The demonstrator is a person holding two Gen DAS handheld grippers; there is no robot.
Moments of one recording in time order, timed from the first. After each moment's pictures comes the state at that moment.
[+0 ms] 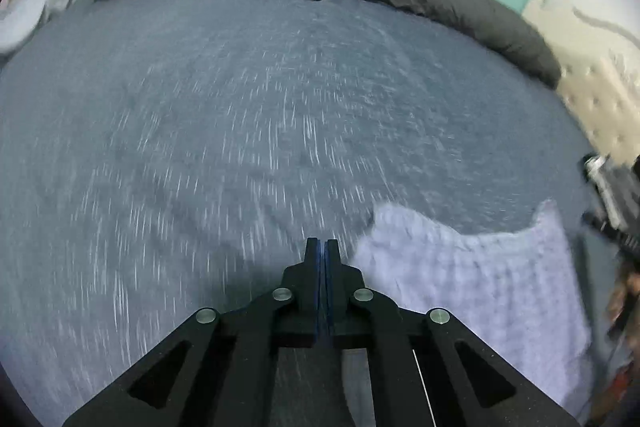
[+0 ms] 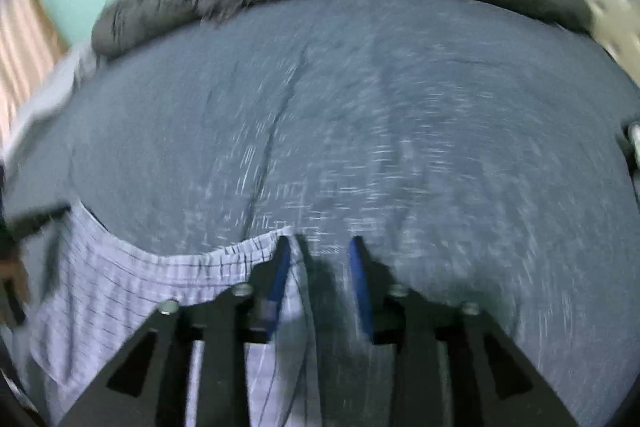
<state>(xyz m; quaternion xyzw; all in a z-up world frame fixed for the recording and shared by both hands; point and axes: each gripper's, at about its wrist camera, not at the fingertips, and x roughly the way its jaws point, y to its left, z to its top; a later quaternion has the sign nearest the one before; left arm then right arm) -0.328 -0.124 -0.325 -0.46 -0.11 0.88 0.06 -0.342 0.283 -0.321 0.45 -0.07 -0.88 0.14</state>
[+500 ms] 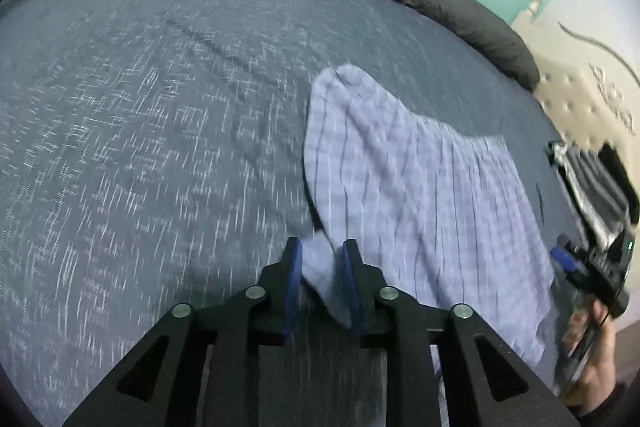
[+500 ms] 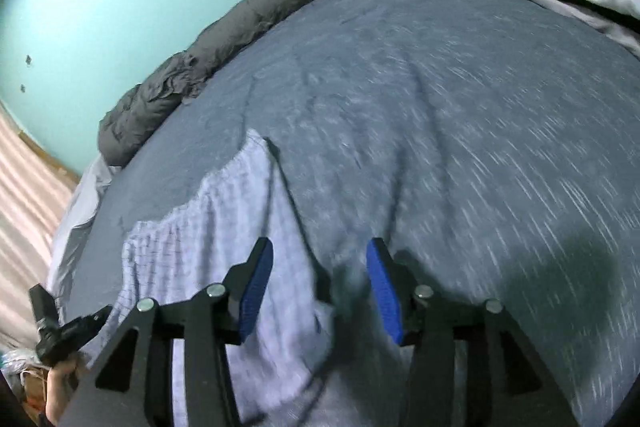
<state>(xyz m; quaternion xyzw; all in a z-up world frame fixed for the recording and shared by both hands) -0.195 -0.104 -0.348 -0.46 -0.16 0.87 0.06 -0.203 0.351 -0.348 0.41 -0.25 -0.87 0.08</state>
